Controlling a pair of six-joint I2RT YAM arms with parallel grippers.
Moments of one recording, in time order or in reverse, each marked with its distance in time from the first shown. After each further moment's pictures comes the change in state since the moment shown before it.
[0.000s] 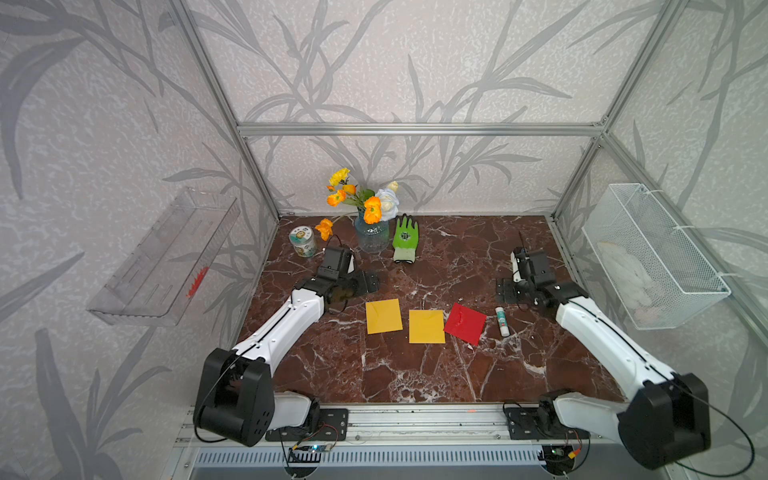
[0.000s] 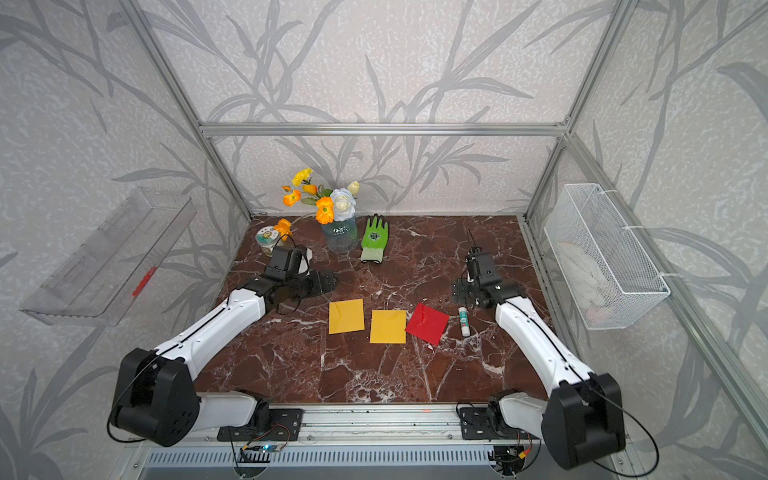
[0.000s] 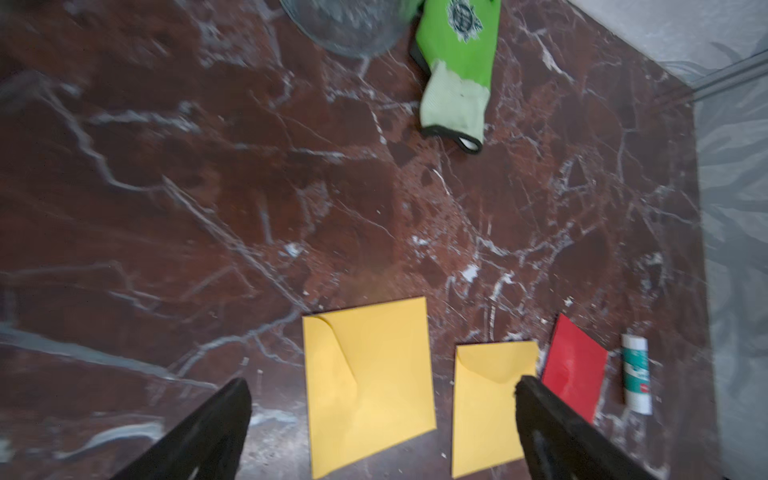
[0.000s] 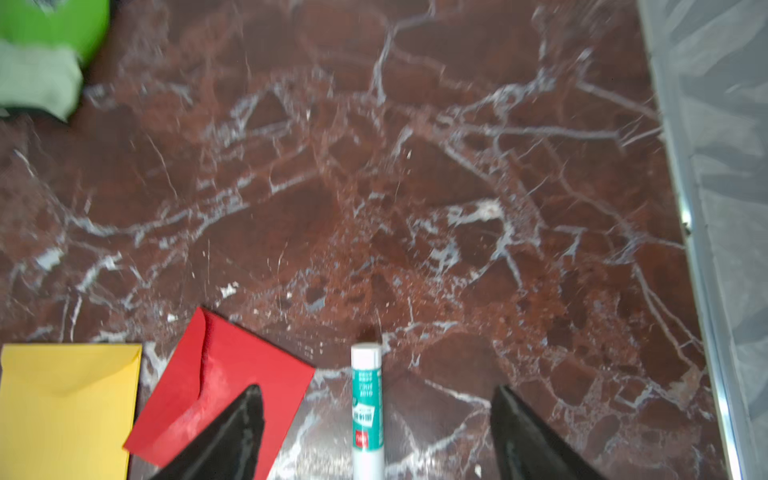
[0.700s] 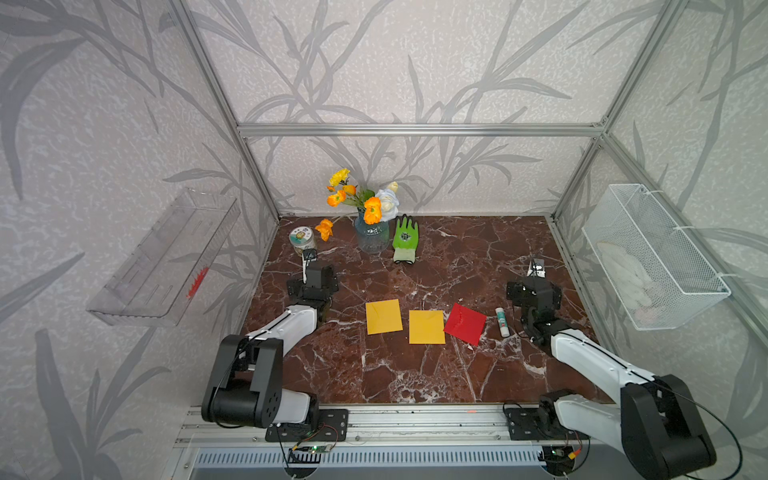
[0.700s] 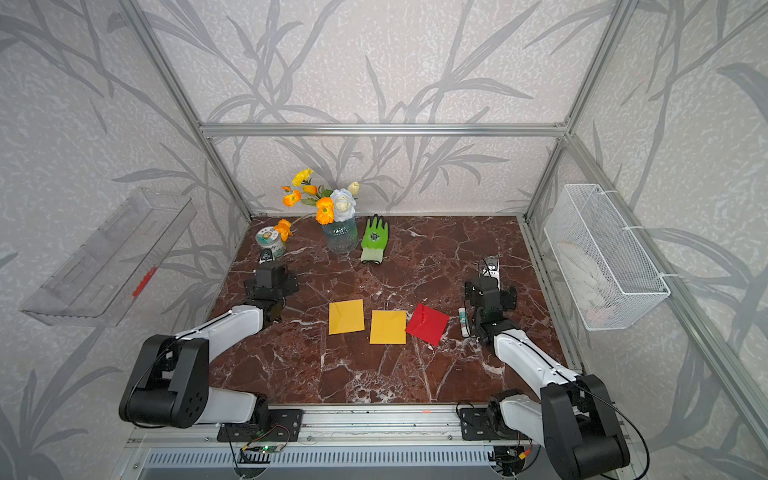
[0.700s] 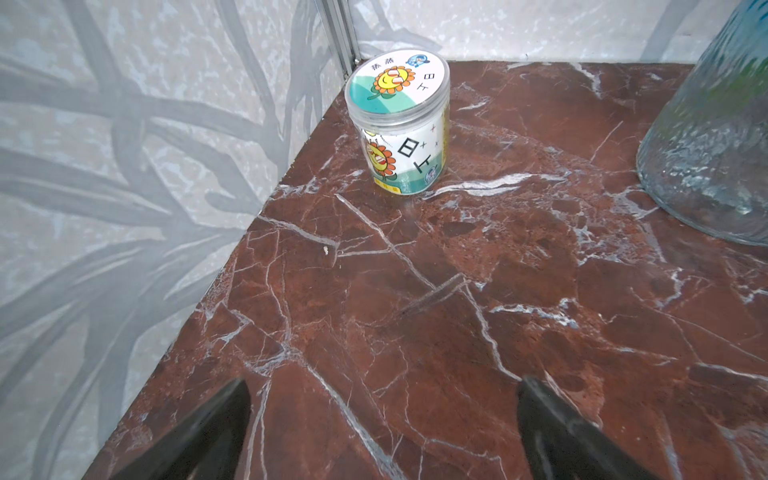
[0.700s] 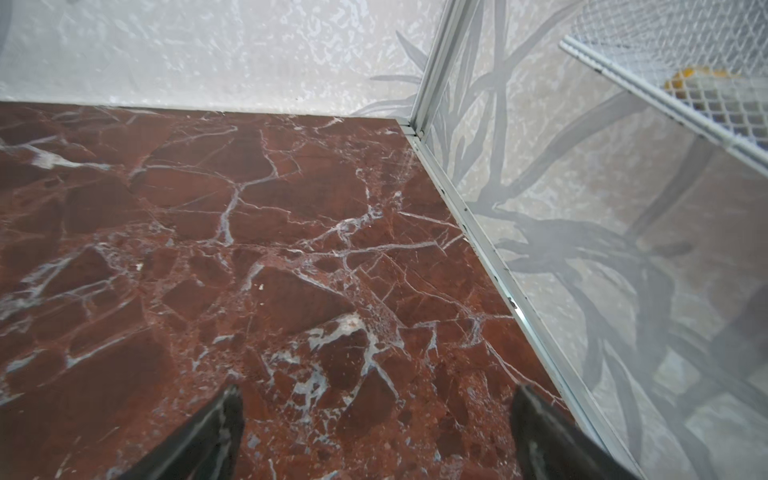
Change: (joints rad) left arm 0.169 0.085 -0.338 0.676 -0.614 0.377; right arm -0.037 0.029 -0.373 0.750 0.392 -0.113
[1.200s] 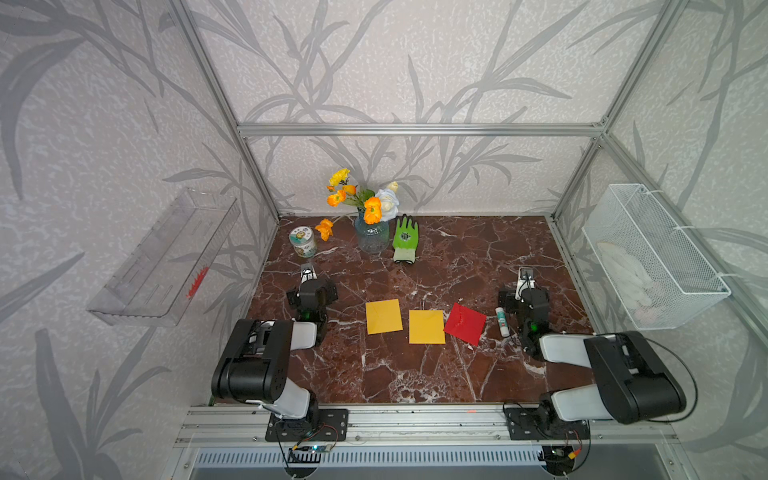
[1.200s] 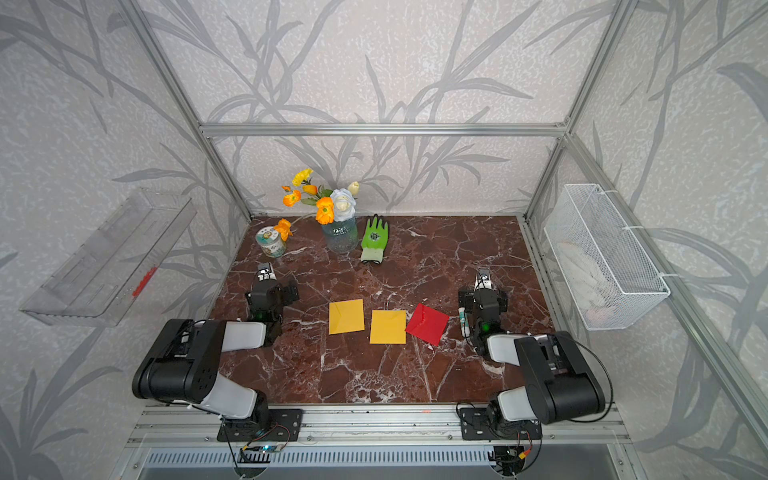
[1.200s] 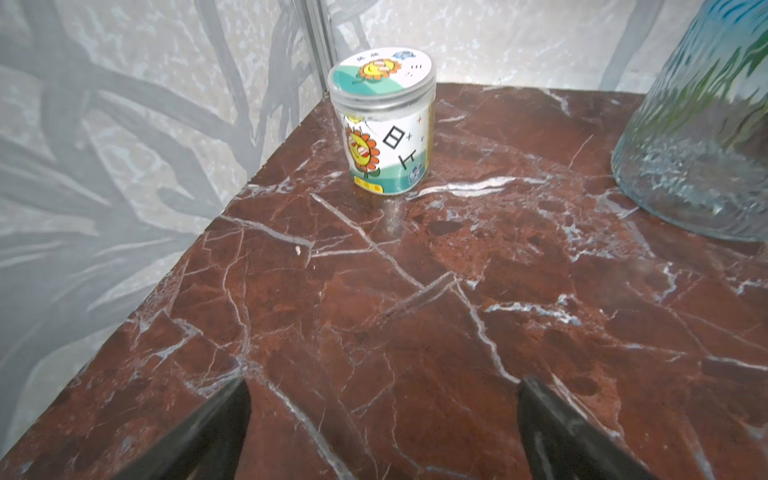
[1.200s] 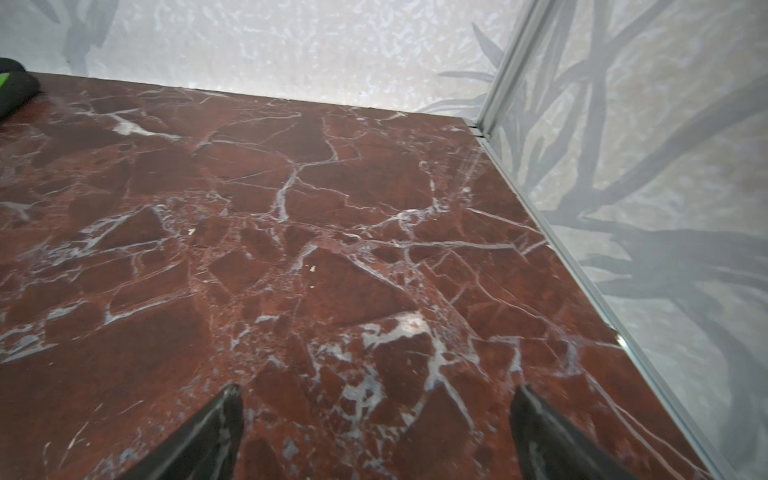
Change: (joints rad) left arm 0.078 0.125 -0.195 0.492 0.153 0.041; right arm -0.032 0.349 -0.146 0.608 -0.236 -0.105
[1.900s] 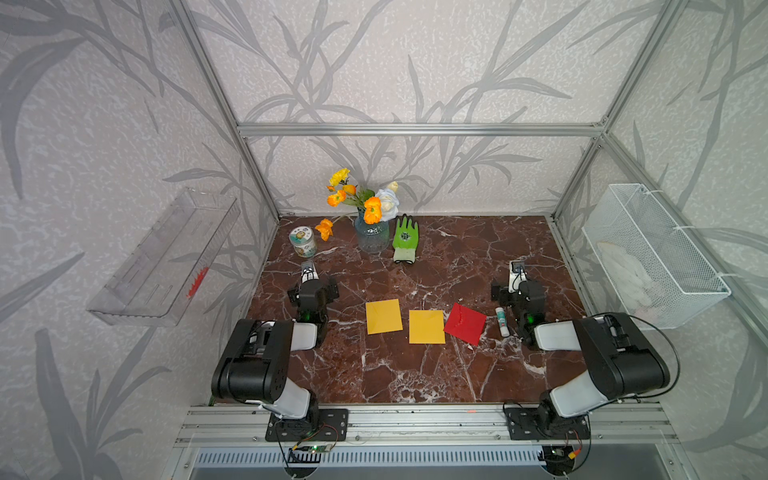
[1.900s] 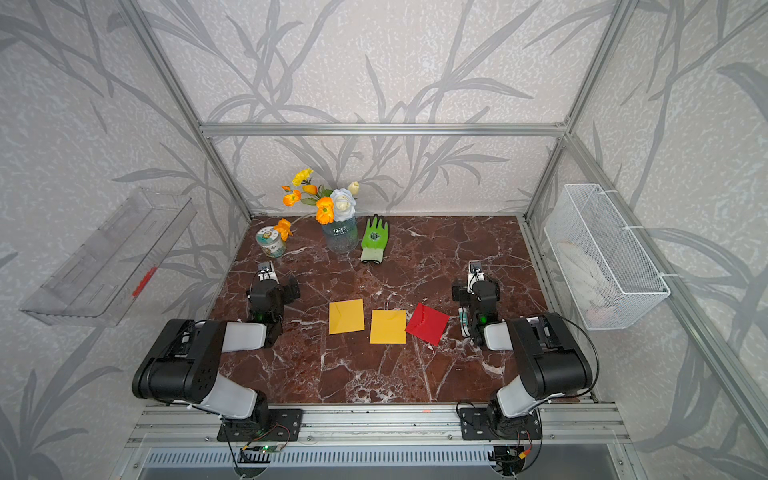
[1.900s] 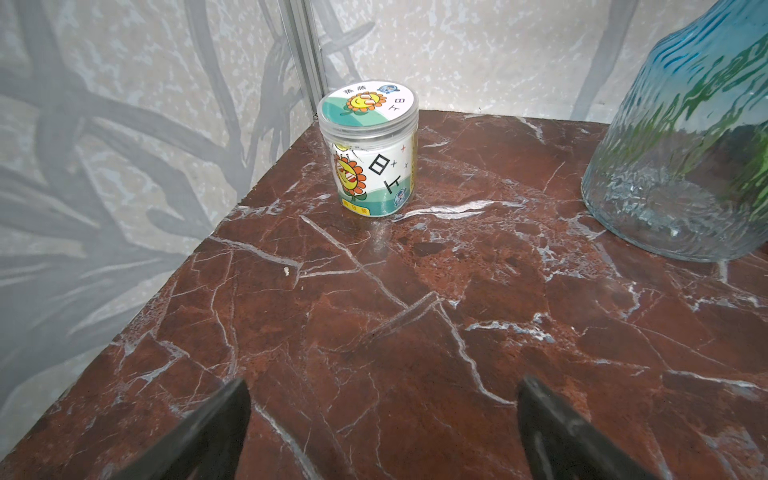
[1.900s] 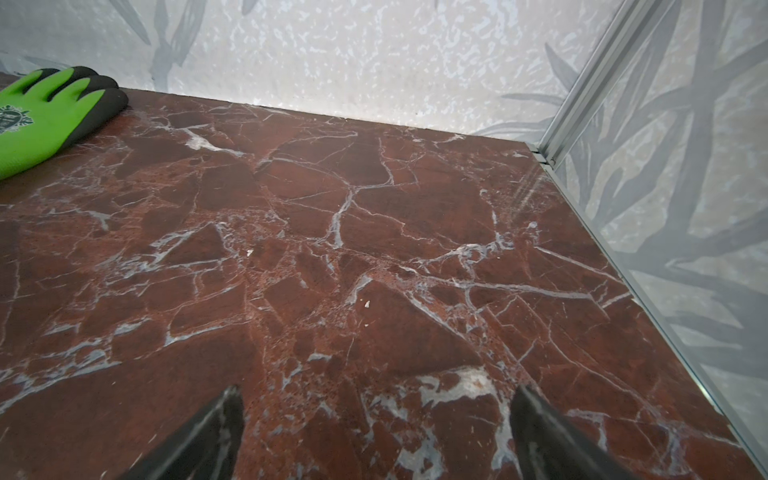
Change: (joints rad) left arm -0.015 0.000 -0.011 0.057 0.000 0.006; right arm -0.019 0.048 0.077 -0.010 -0.131 -0.028
